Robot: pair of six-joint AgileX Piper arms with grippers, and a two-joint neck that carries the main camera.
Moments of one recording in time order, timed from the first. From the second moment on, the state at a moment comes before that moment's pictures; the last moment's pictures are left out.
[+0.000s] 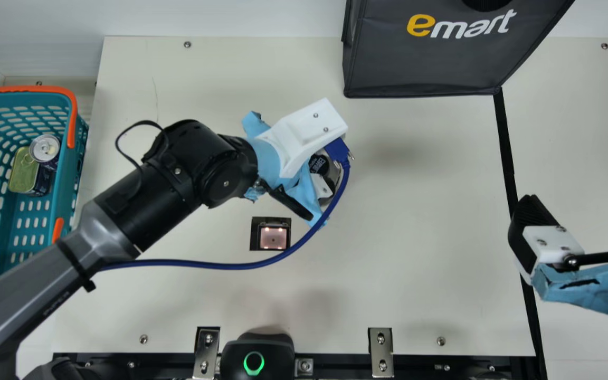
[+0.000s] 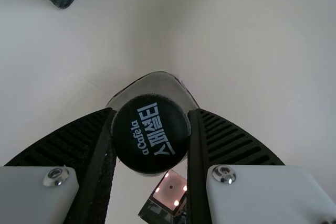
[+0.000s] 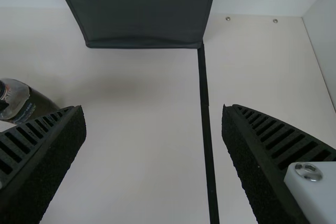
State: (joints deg) left arm -45.0 97.9 -82.1 -9.9 49.0 18.3; right arm 0.6 42.6 -69.8 -0.8 69.4 -2.3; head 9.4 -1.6
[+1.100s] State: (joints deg) left arm -44.8 97.9 -83.7 -7.7 48.9 14.2; right arm 0.6 42.6 -69.8 -0.8 69.4 -2.3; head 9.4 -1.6
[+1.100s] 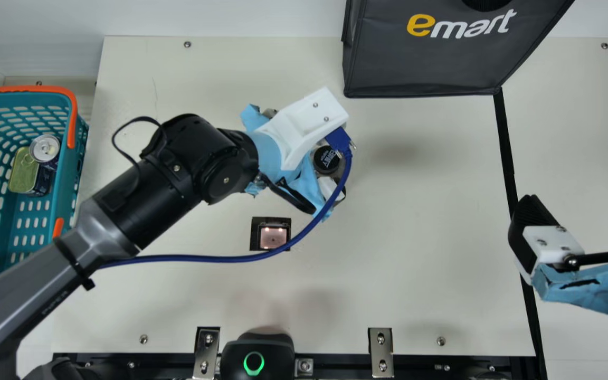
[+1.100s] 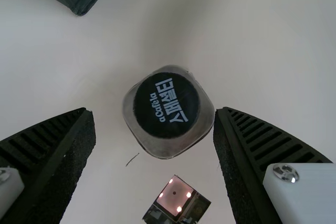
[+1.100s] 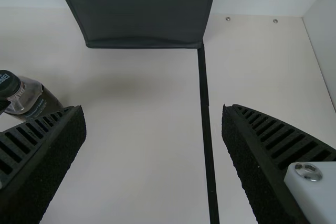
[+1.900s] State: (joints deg) left arm -38.2 90.9 -76.3 -6.5 47.6 11.4; right arm 0.6 42.6 -69.8 -0.7 69.4 -2.3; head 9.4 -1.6
